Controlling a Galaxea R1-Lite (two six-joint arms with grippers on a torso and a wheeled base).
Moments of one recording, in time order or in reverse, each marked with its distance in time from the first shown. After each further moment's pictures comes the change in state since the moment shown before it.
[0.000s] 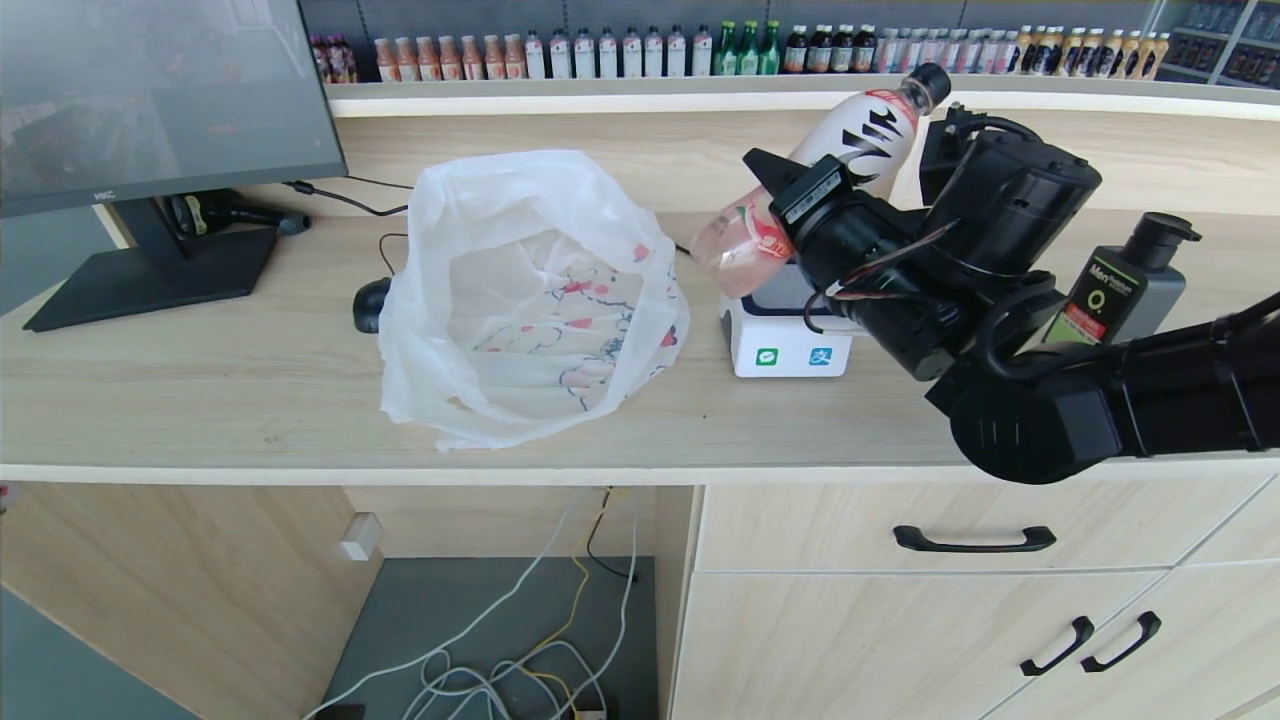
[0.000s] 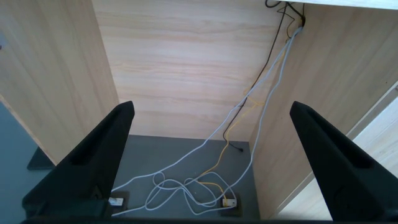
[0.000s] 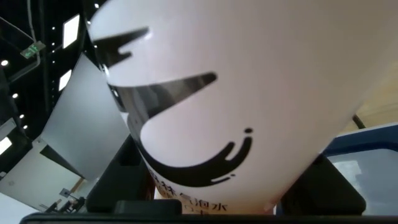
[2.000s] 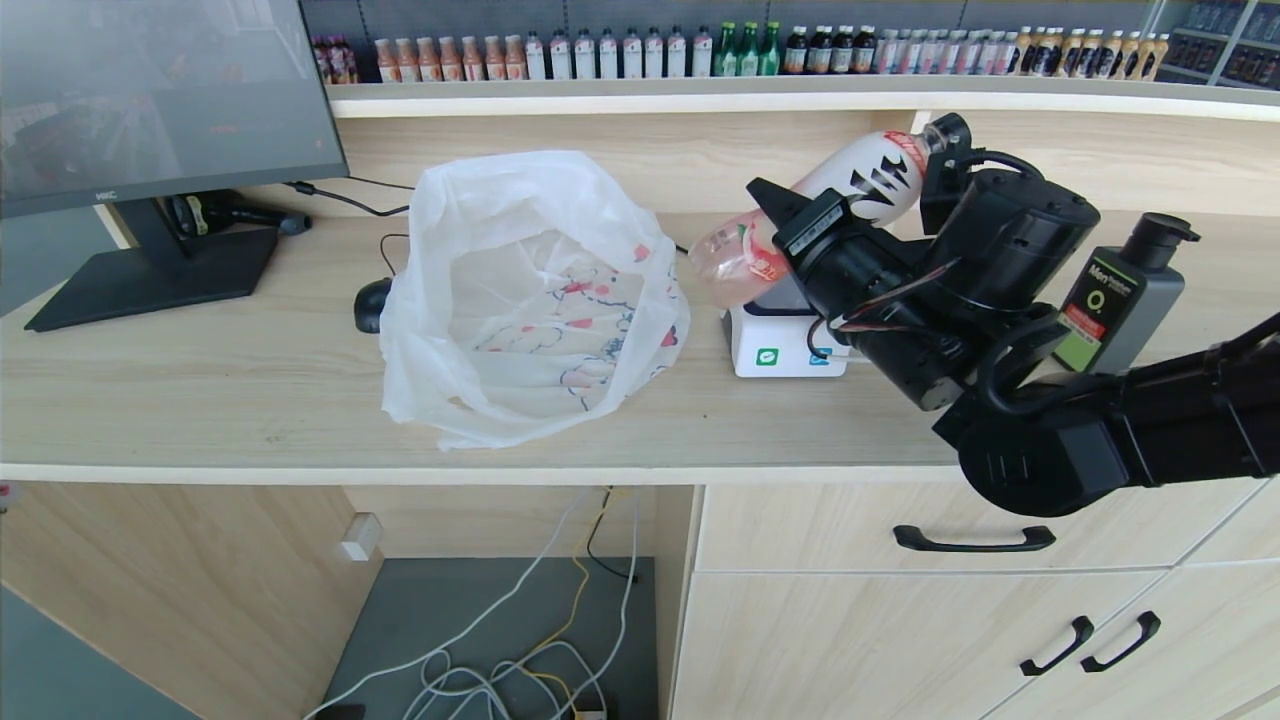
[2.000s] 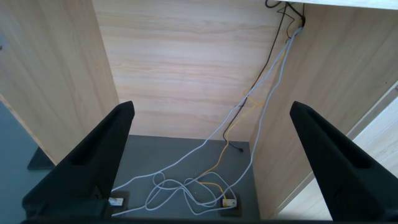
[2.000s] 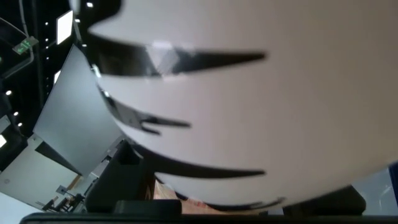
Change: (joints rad) left arm 0.000 0.000 0.000 0.000 0.000 0.000; right arm -0.011 -0.007 0.102 -0.053 -0.006 0.000
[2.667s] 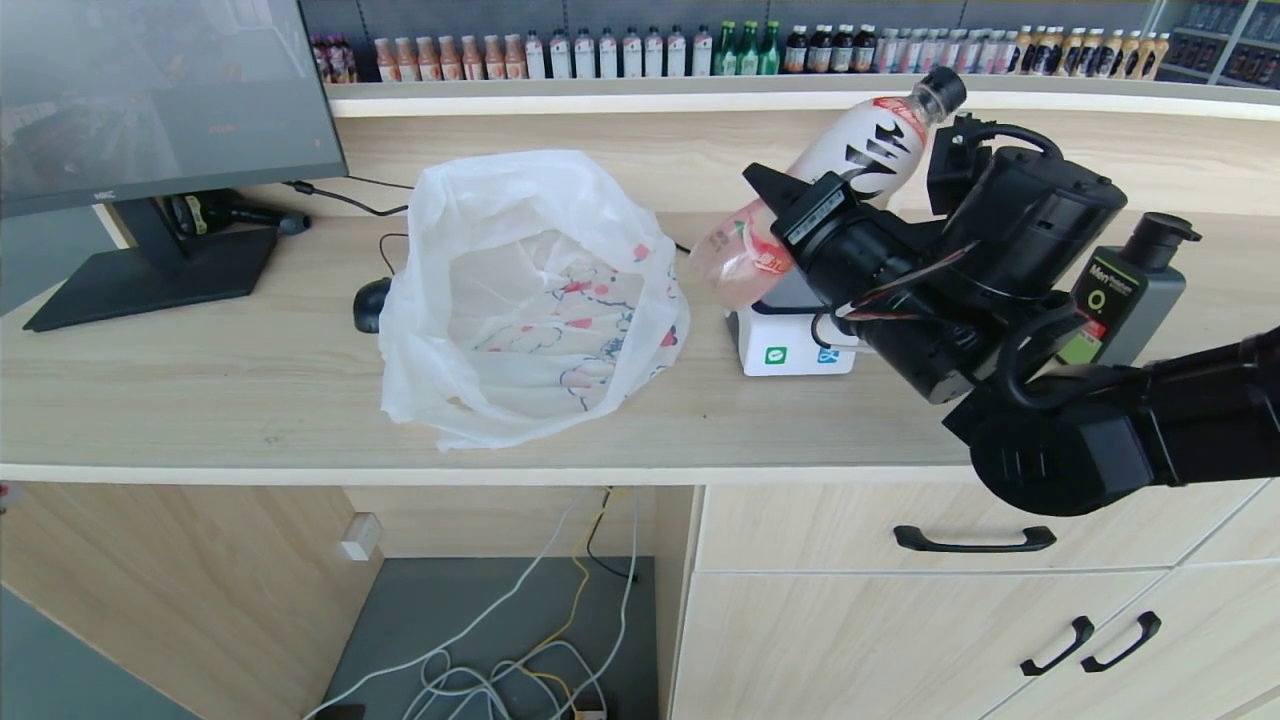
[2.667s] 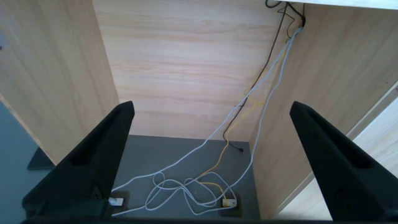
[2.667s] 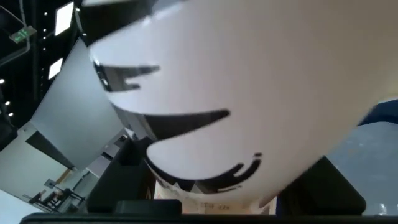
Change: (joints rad) left arm 0.000 0.000 0.000 0.000 0.000 0.000; right arm 0.037 -0.035 -0.006 0.001 0.000 -0.077
